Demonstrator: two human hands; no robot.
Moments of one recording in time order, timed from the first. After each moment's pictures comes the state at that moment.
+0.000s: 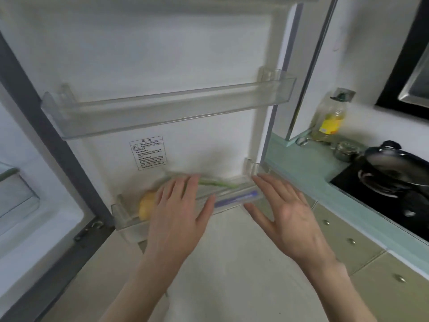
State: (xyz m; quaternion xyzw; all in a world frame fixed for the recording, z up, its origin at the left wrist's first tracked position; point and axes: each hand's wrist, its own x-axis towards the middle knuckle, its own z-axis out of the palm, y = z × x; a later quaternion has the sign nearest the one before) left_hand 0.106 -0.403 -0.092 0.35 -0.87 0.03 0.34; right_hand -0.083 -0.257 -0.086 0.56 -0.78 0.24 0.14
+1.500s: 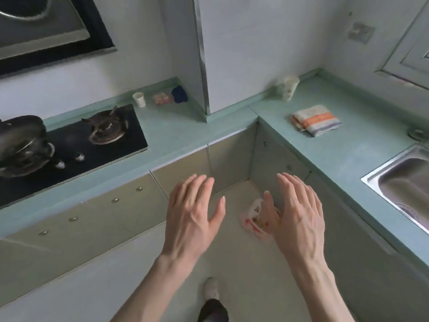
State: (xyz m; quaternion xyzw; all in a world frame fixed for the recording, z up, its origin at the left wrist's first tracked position) left_hand -0.186 0.340 -0.190 -0.36 -0.89 -0.20 0.21; right_hand -0.070 0.522 -0.201 -0.28 -0.90 0.12 0.30
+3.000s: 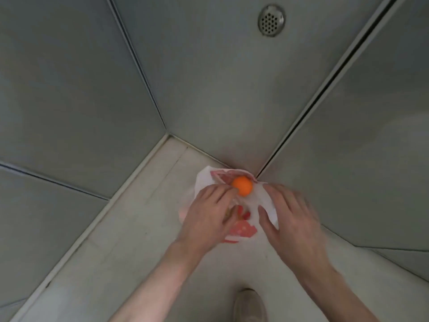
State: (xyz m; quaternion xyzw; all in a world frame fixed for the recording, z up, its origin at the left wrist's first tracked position) left_hand -0.372 0.703 -0.958 -0.66 -0.71 -0.23 -0.11; right_hand -0.181 0.775 -0.916 -0.43 -0.88 0.09 0.17
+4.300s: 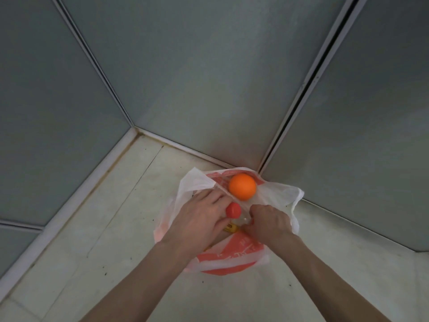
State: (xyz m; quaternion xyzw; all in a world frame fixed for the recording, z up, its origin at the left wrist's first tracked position) left_hand -0.402 0.748 -1.140 -0.73 -0.65 -0.15 -0.15; right_hand -0.225 0.834 -1.176 -0.53 -0.80 0.19 -0.18
